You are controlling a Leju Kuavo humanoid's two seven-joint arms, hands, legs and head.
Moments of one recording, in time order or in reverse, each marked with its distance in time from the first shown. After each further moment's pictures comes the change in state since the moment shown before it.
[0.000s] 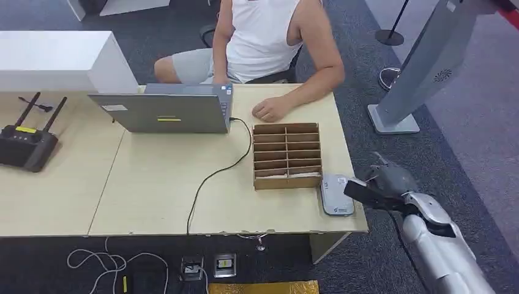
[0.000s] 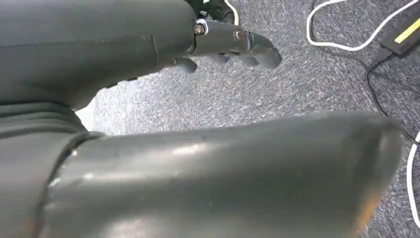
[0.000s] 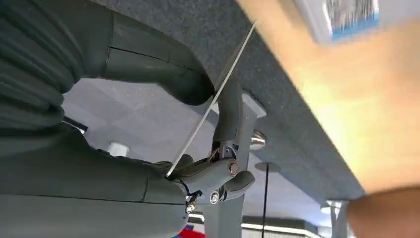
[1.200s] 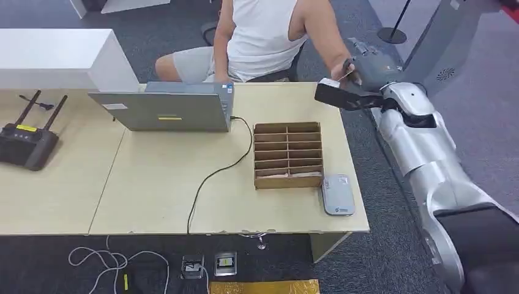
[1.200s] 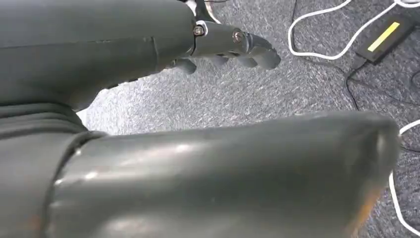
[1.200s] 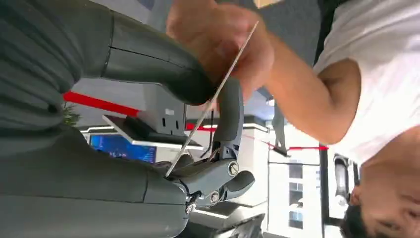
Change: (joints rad) left arm -0.042 0.008 -0.004 -0.002 -0.066 -0.040 -0.010; right arm -0.644 0.271 0.068 0.423 0.230 -0.074 -0.095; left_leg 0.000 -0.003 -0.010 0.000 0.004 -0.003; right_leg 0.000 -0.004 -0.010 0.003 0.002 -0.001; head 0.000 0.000
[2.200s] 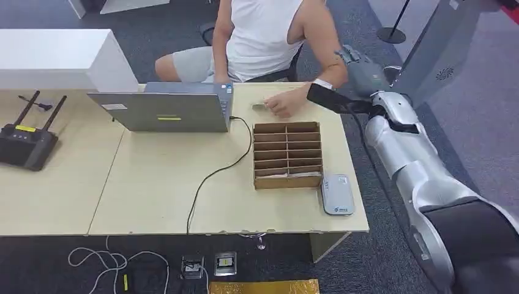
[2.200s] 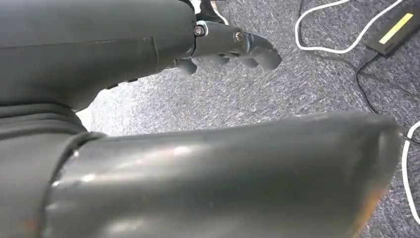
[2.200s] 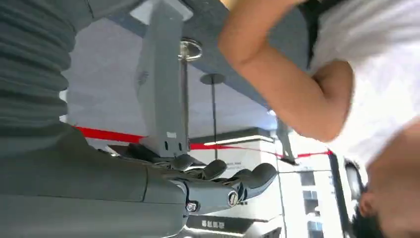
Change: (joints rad) left arm 0.024 -0.001 -0.002 0.001 0.009 0.013 0.002; right arm -0.043 0.066 0.015 0.168 -0.181 -0.169 -0.039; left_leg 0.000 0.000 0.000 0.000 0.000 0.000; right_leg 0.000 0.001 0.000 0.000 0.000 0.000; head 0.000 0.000
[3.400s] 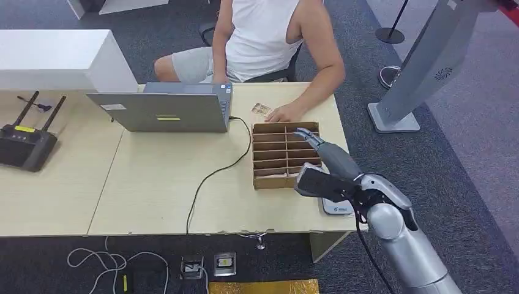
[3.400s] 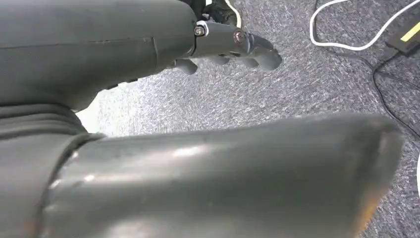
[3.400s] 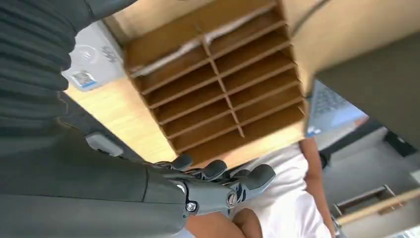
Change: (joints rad) left arm 0.022 -0.002 0.014 0.001 0.032 0.018 0.010; right arm 0.794 -0.195 0.014 -1.190 -0.371 0.576 0.224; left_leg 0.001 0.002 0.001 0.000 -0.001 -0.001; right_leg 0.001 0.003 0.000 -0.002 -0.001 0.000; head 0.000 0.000
